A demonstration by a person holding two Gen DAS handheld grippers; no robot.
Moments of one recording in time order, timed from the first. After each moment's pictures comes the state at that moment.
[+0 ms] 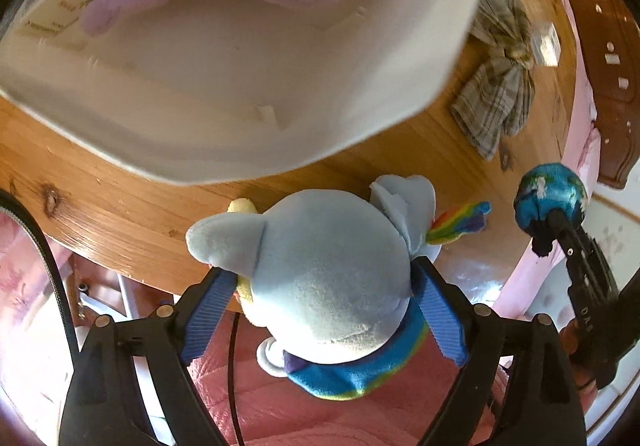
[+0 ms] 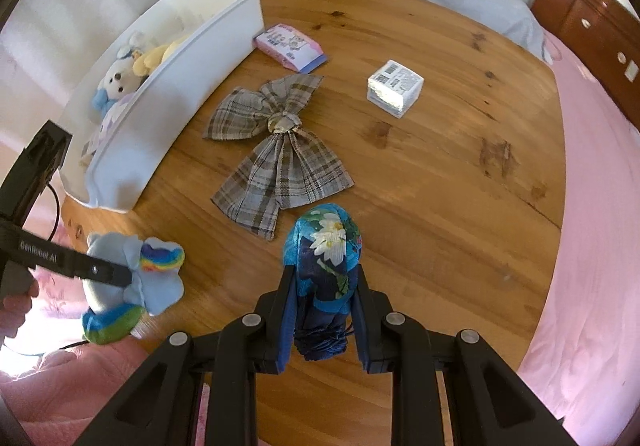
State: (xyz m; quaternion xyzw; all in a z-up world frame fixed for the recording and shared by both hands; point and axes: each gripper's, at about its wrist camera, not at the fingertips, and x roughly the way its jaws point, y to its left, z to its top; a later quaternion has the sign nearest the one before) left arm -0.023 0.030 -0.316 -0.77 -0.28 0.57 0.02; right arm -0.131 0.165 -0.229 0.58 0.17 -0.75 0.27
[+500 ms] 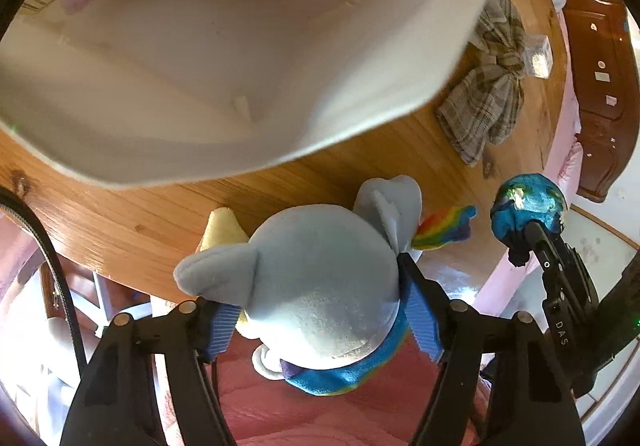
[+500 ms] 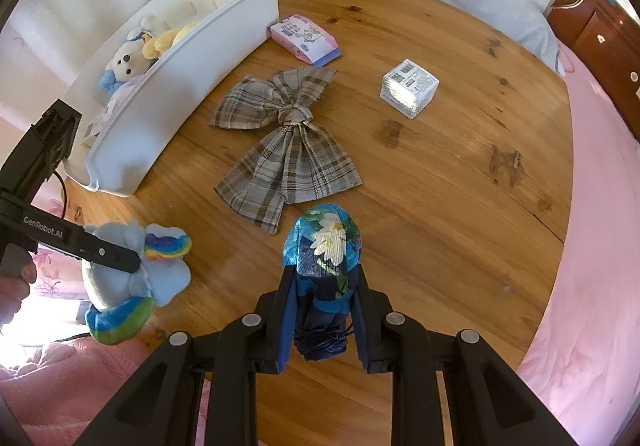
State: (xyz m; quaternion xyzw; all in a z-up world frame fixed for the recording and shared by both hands) left arm -0.013 0.062 -0.328 -0.76 -0.33 0.56 0.03; right arm -0.130 0.160 -0.231 0.58 0.19 -0.74 0.28
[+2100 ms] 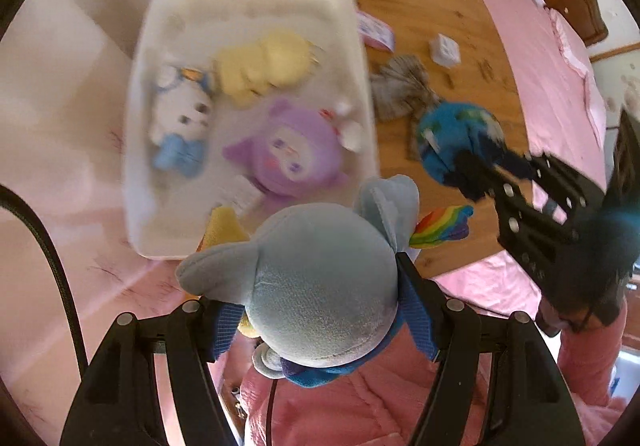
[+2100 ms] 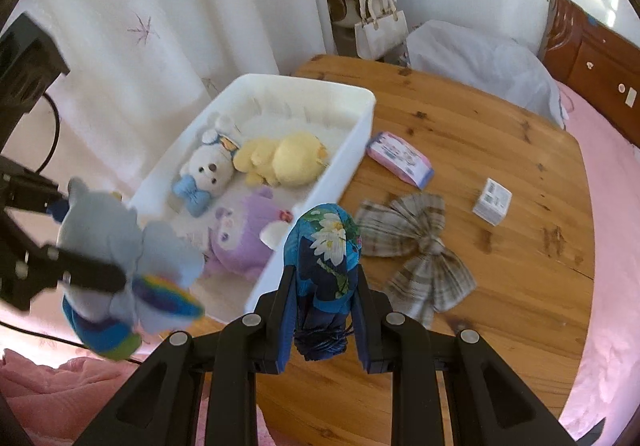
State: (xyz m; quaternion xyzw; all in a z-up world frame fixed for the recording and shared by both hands) left arm -0.110 -0.118 -0.122 -0.71 -0.01 0.70 0.13; right arm -0.087 0.032 -0.150 0.50 0.09 -0.81 0.29
